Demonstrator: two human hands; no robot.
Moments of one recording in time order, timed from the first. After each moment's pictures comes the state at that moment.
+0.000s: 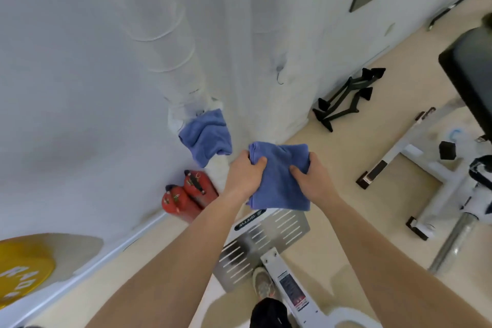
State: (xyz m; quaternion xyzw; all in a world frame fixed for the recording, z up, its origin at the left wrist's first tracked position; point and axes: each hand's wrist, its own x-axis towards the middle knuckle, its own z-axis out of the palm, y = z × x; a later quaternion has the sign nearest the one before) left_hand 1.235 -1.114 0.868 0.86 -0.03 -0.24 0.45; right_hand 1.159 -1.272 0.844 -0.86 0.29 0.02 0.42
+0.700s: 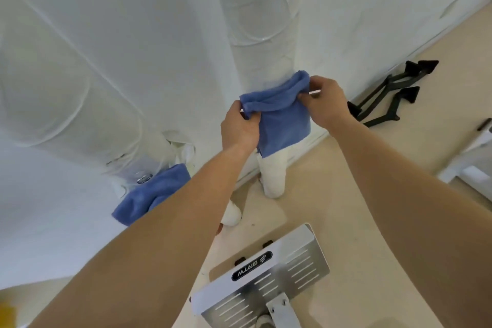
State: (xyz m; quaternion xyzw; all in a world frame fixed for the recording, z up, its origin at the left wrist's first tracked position) left_hand 1.495 -1.272 0.787 0.85 0.03 -0.08 0.51; right_hand 1.467 -1.458 0.798 -0.85 0.20 -0.08 0.48
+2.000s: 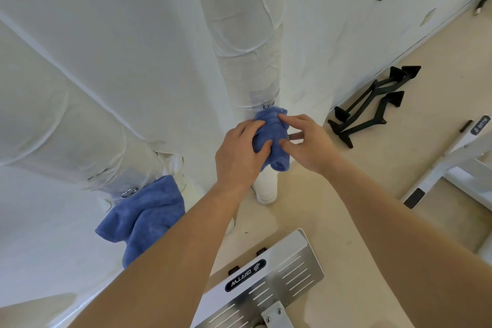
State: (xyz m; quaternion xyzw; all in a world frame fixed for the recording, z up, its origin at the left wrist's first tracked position) left_hand 1.459 -1.267 0.763 0.92 -0.21 0.06 0.32; right_hand 1.413 -1.438 0.779 -0.86 0.13 -0.02 0.49
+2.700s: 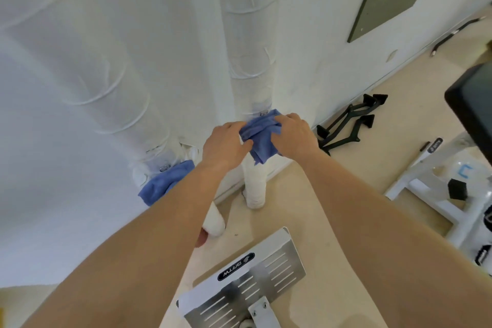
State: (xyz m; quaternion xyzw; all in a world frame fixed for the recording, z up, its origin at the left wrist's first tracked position) left_hand 1.430 -1.217 0.870 0.95 -0.22 -0.08 0.22; right_hand 1.390 -1.398 0.857 -0.96 0.17 0.02 0.20
